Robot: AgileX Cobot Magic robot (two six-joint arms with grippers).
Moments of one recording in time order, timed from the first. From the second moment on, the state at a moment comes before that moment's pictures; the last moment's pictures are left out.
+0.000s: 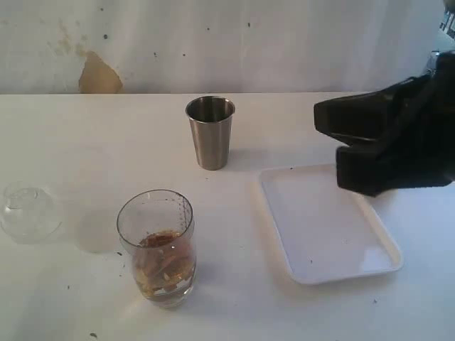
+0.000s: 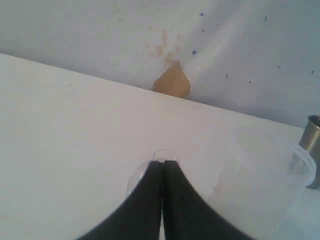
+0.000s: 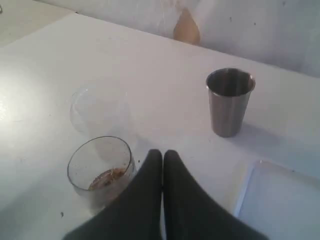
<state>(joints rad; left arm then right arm) 0.01 0.00 0.00 0.09 0.21 -0.33 0.61 0.80 -0.76 0.03 0.38 0.11</state>
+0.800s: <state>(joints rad) 0.01 0.00 0.00 0.09 0.21 -0.33 0.07 0.05 -0.08 0.00 -0.11 -0.12</state>
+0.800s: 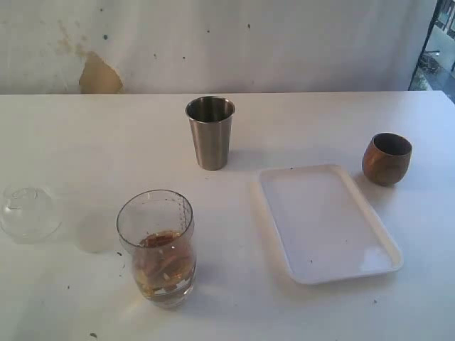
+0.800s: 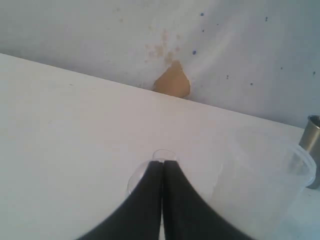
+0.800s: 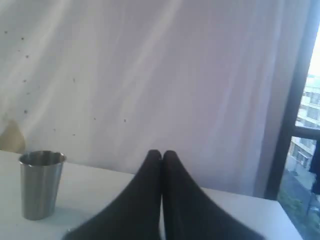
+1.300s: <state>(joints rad) 0.01 0.00 0.00 0.09 0.21 -0.33 0.00 0.01 -0.01 -0.02 0.24 -0.10</state>
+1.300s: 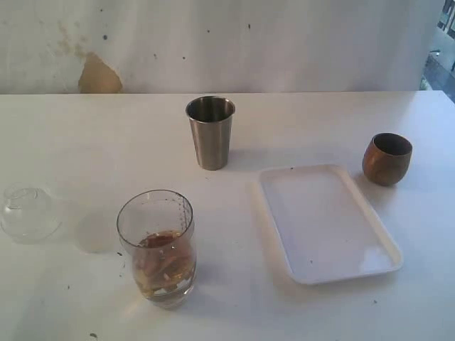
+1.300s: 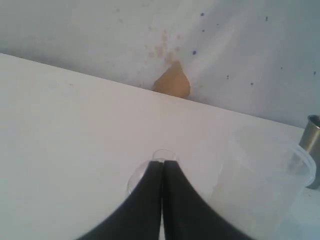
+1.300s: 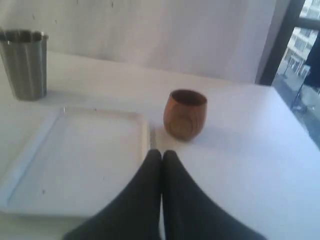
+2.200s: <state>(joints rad) 0.01 0.00 0.00 0.11 0.21 -0.27 -0.01 0.01 0.00 0.00 0.33 -0.07</state>
